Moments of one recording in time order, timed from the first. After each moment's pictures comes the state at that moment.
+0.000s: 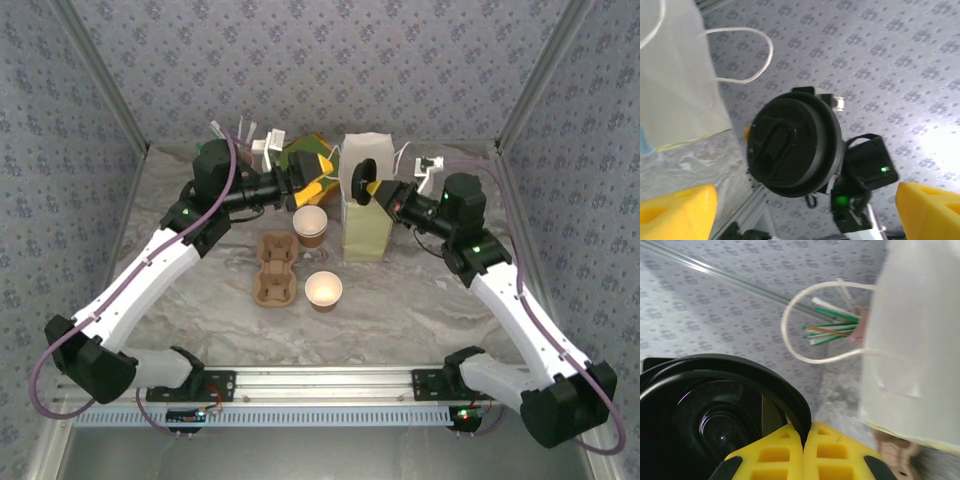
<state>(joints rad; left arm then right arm) -0.59 1.30 1.34 -0.11 0.66 -1.20 0.36 1.08 0.98 -0.02 -0.54 1.08</state>
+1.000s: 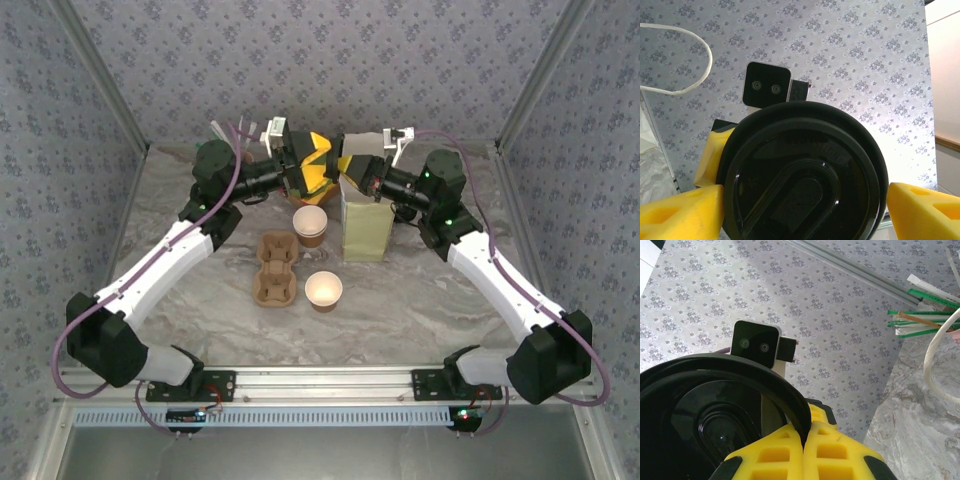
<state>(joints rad) -0.56 1.39 1.26 0.37 0.77 -1.57 0.43 1.28 1.12 0.29 -0.70 1.19</state>
